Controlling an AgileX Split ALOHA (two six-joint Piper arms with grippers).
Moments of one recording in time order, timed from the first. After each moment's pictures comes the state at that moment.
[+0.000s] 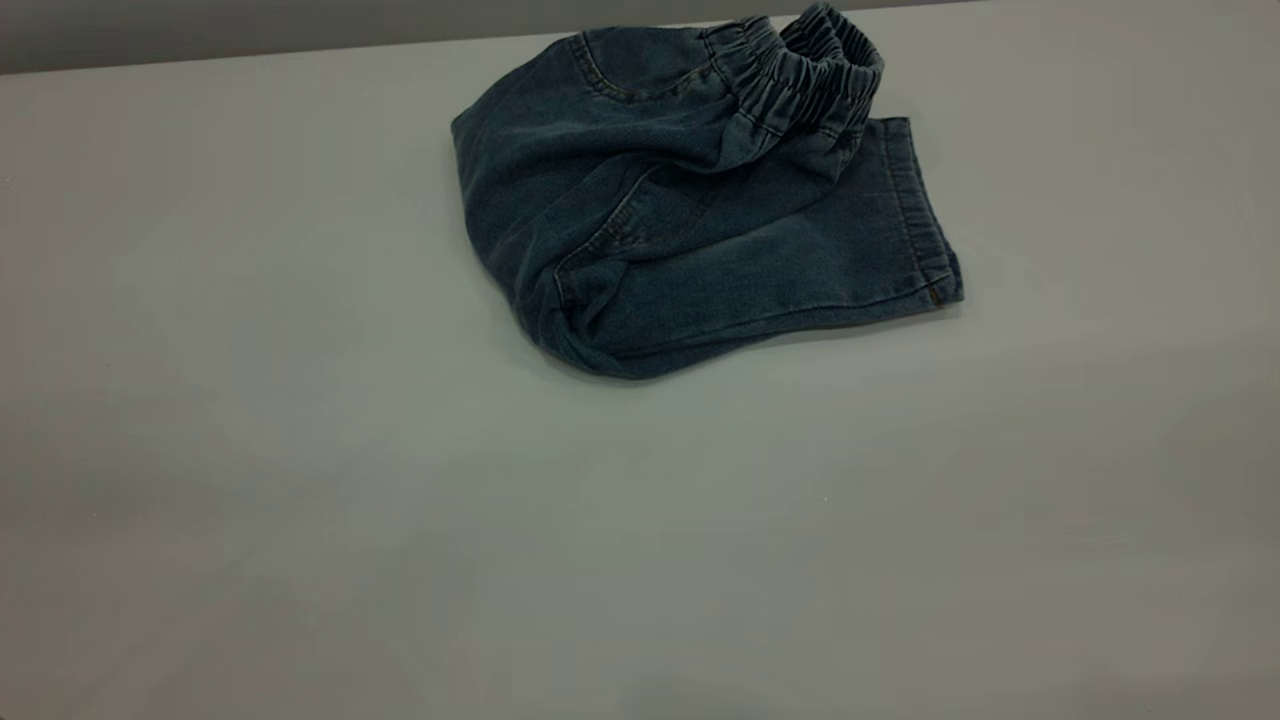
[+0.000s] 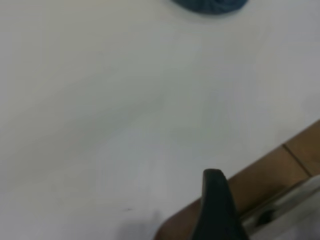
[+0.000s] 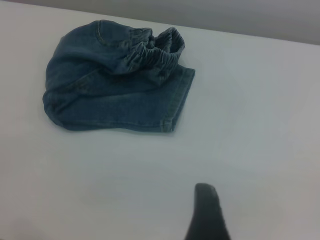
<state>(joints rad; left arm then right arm) -0.57 0.44 -0.57 0.01 1.09 -0.06 -0.01 0.00 -0.52 0.26 1.11 -0.27</state>
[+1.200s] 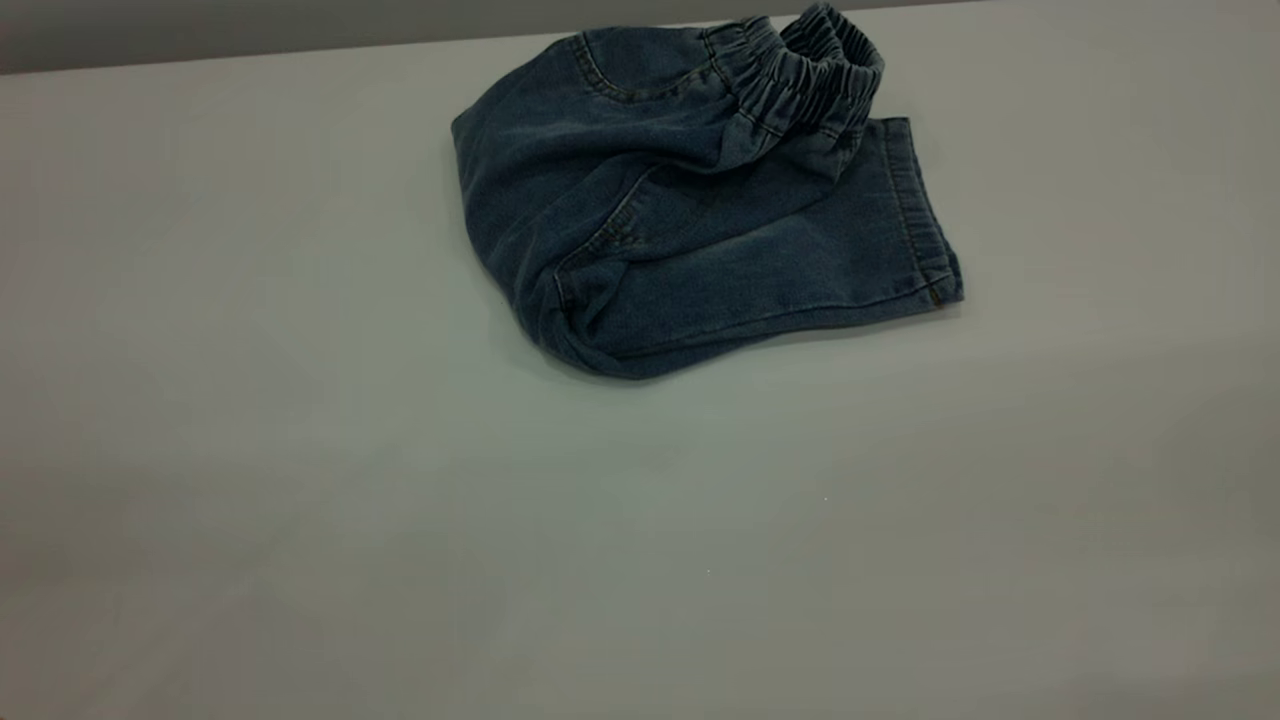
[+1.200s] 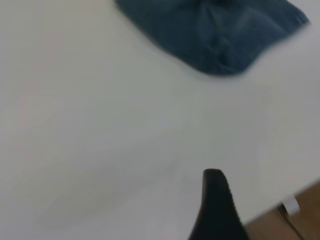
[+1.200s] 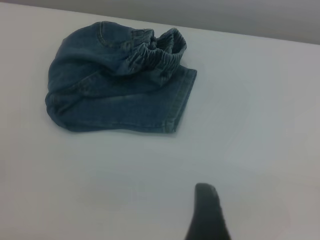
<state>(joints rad) -0.44 0.12 -0.50 0.00 1.08 -0.03 -0.01 0.00 -0.52 0.27 1.11 -0.27</state>
